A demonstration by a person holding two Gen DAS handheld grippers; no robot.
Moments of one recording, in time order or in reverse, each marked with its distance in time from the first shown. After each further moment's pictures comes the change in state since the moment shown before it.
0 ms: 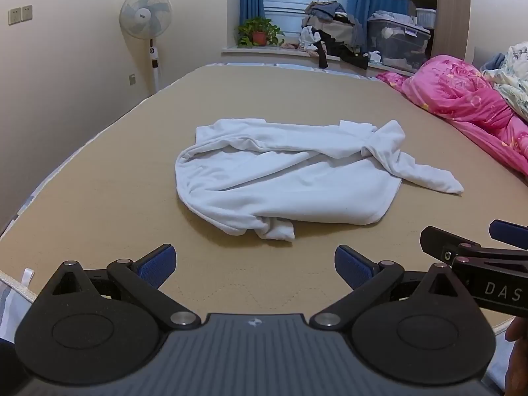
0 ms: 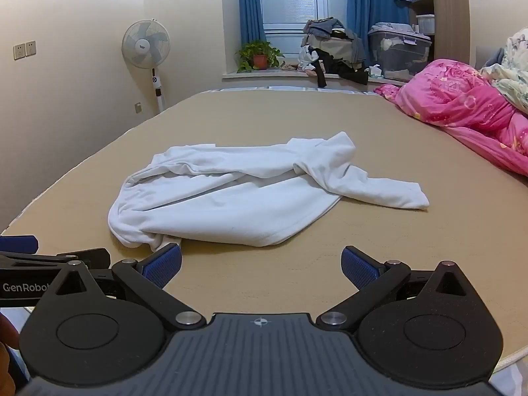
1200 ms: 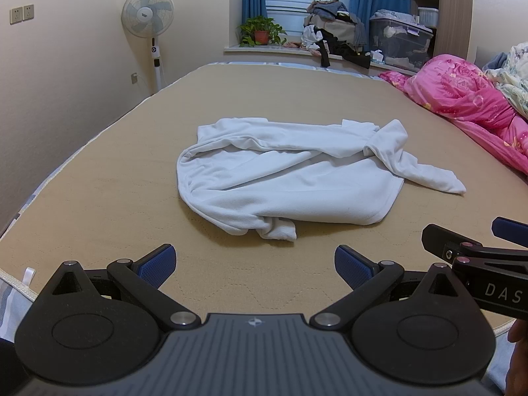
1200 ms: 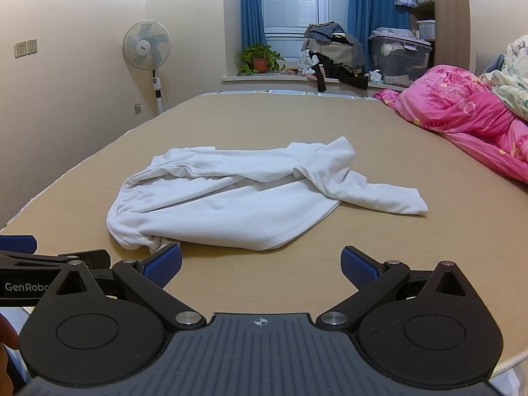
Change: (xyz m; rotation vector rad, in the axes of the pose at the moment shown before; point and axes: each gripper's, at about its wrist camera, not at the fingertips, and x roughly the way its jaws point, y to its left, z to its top) left arm 0.004 0.005 0.000 0.000 0.001 -0.002; right arm -0.001 0.004 0.001 -0.002 -0.015 0.001
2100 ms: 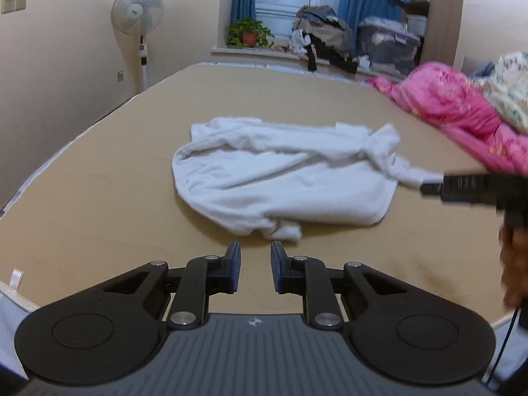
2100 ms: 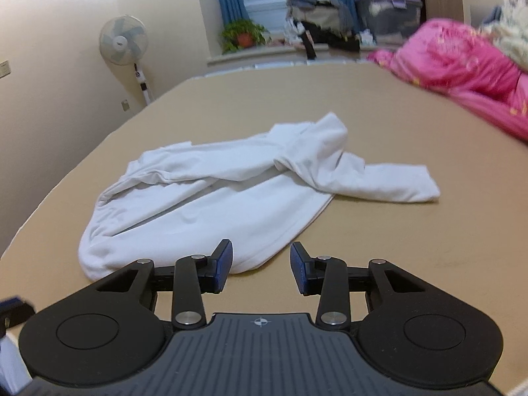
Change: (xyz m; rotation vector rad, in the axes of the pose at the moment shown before) left arm 0.019 0.032 -0.007 0.017 0.026 -0.057; right arm 0.083 -0.052 0.043 0.116 0.049 0.027
